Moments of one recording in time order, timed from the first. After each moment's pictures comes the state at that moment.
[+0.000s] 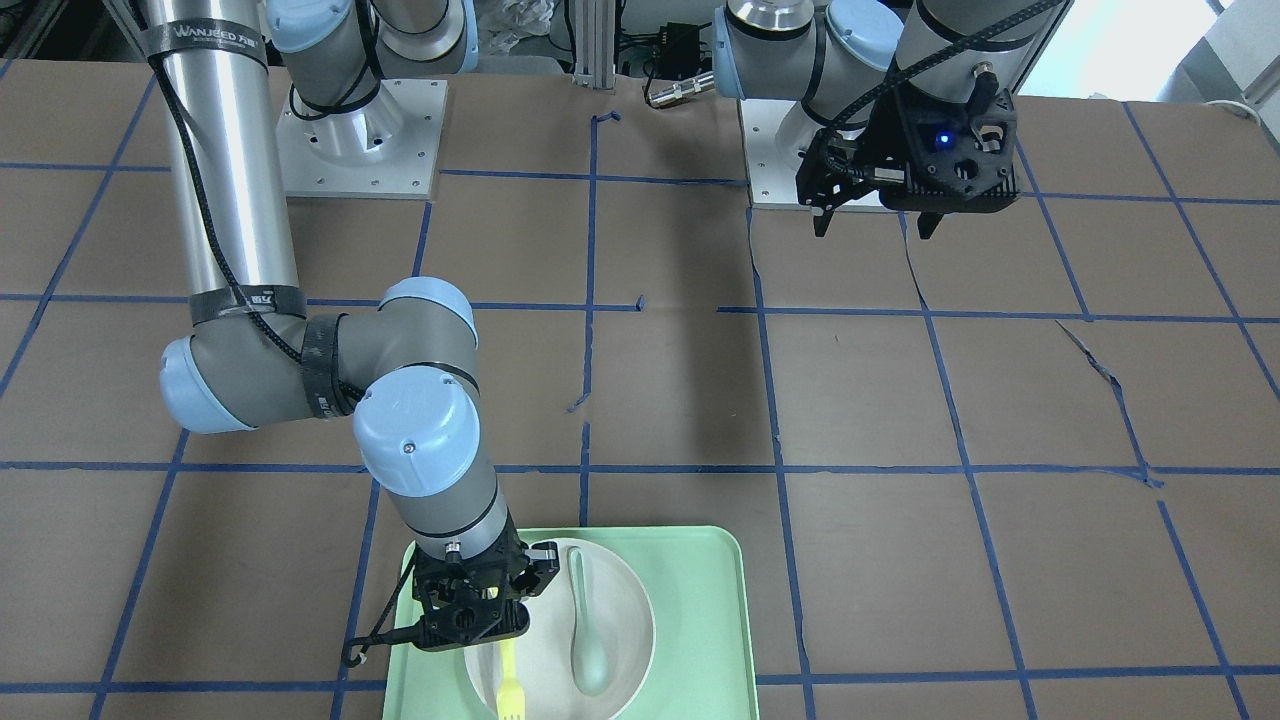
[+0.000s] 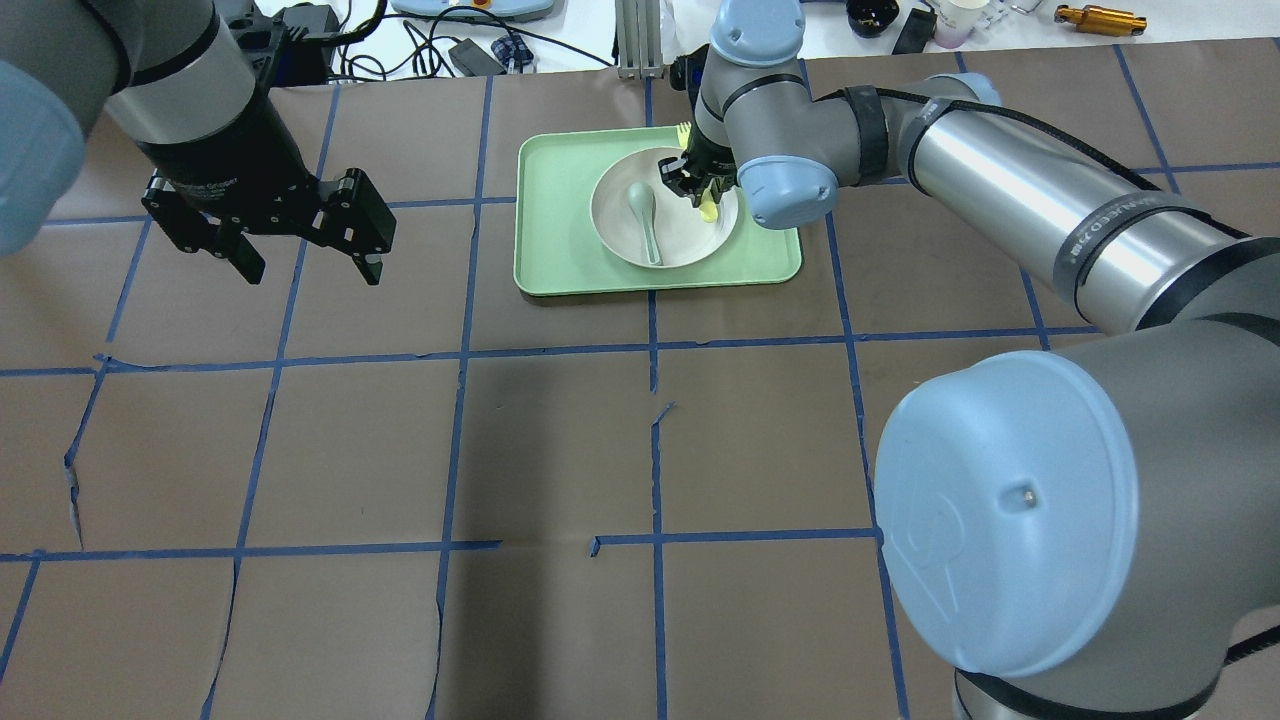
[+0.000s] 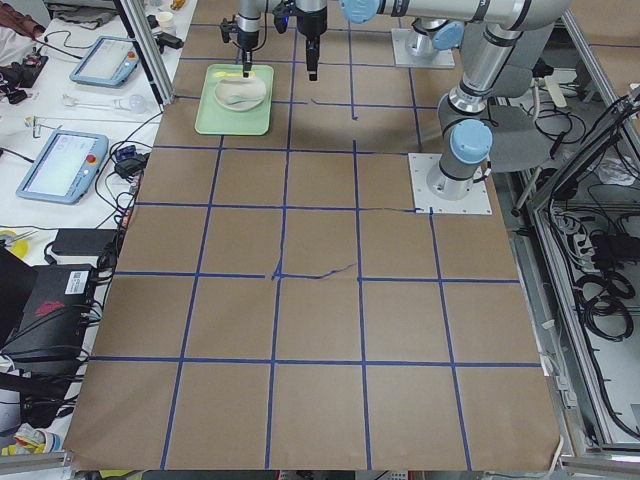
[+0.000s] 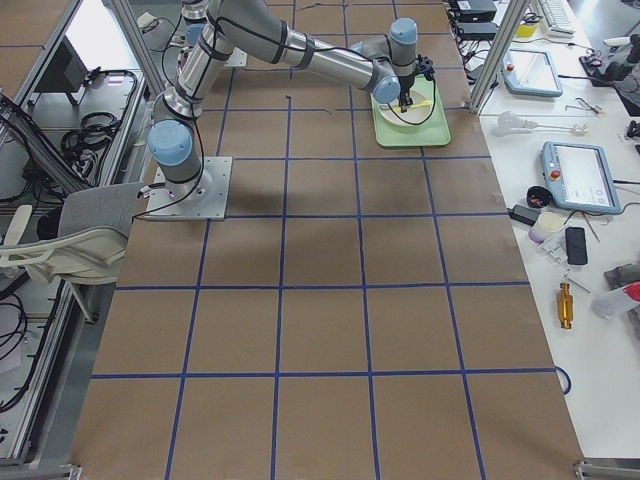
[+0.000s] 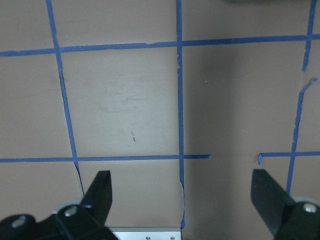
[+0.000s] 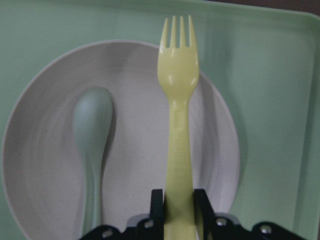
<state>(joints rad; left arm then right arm) -1.58 -1.53 -1.57 -1.66 1.62 0.01 1.76 -0.90 1.38 -2.28 -1.52 0.07</state>
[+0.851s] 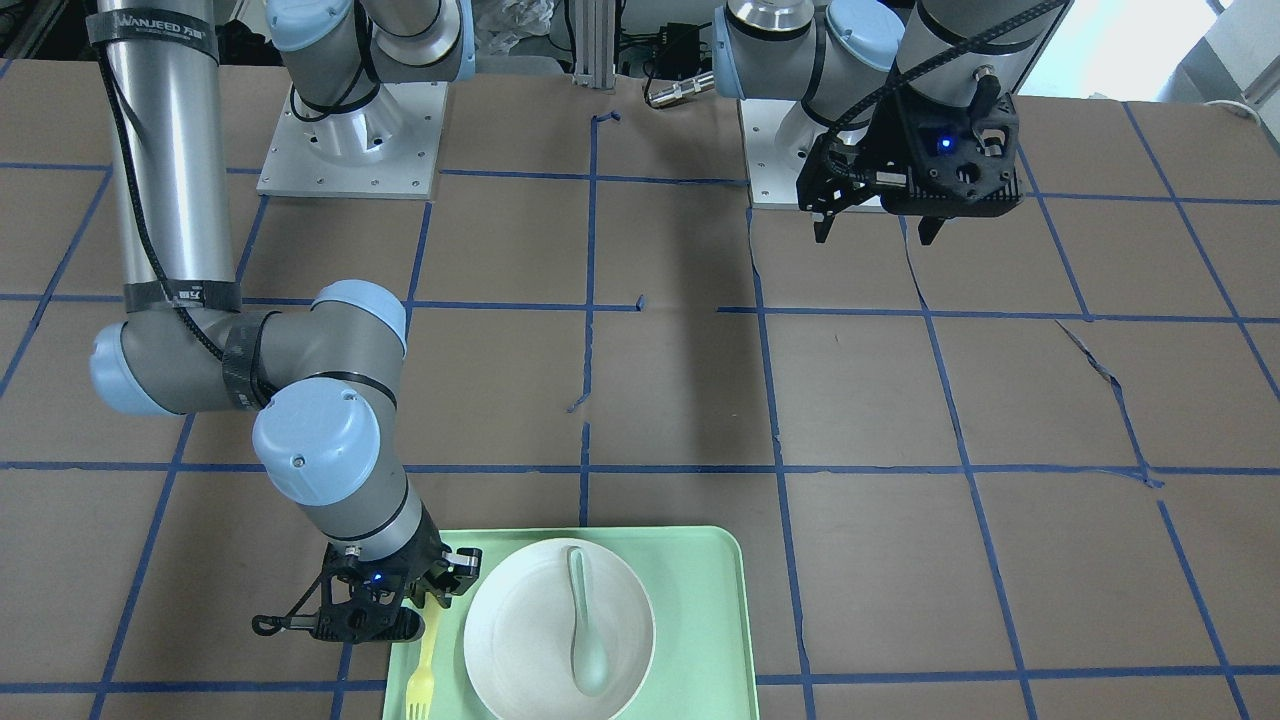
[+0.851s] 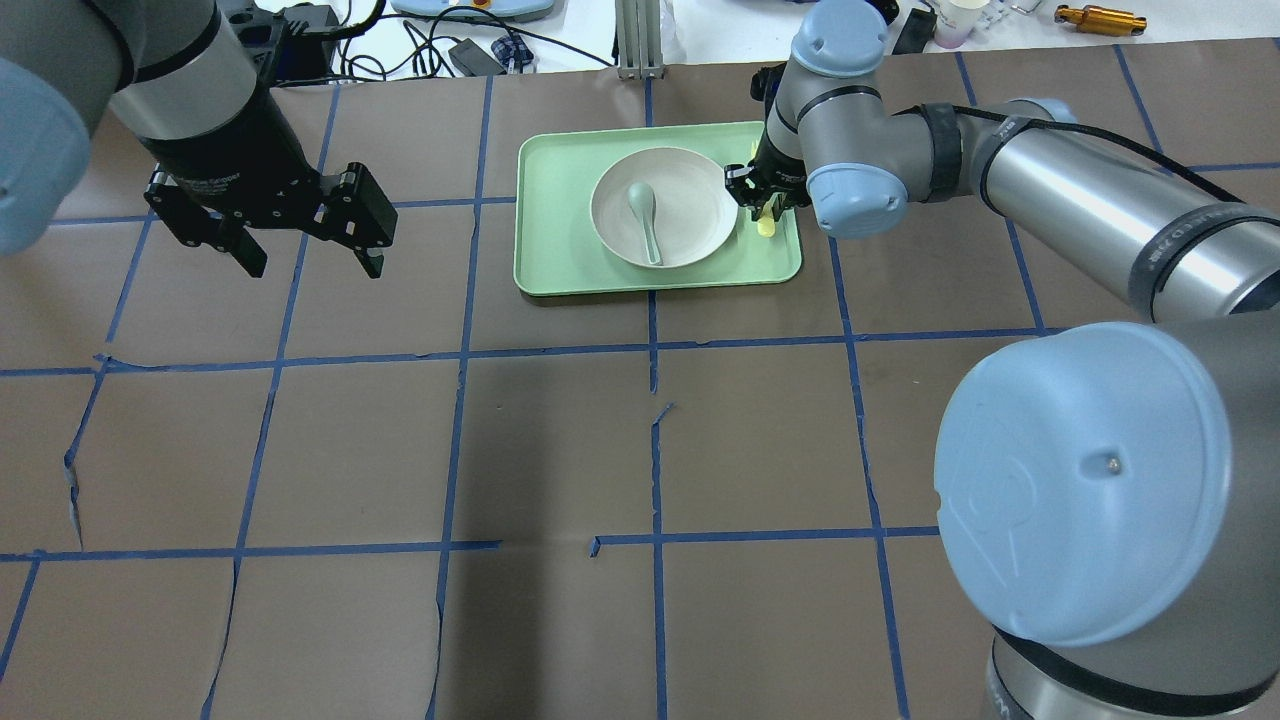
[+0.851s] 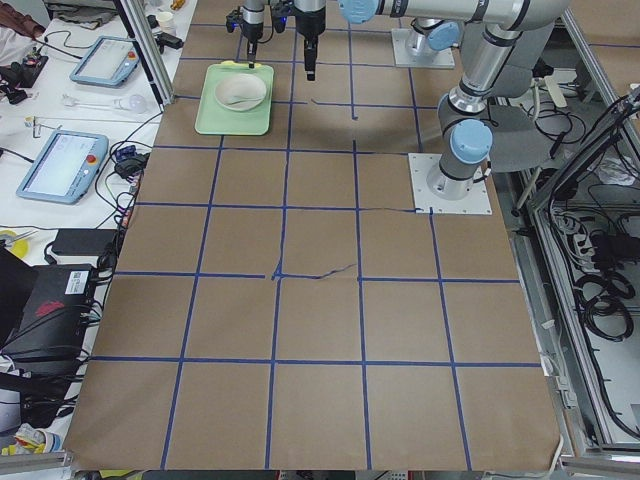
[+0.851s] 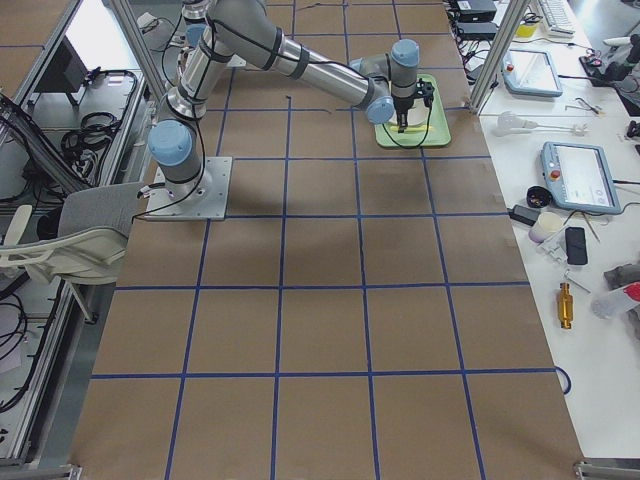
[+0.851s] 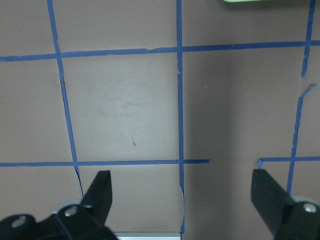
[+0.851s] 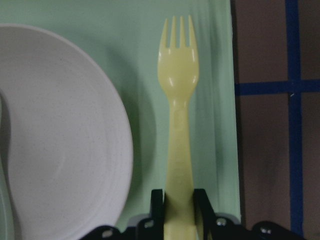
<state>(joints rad) -1.58 -1.54 -1.57 -1.64 1.62 0.01 1.66 -0.93 1.49 -2.29 -1.50 0.13</state>
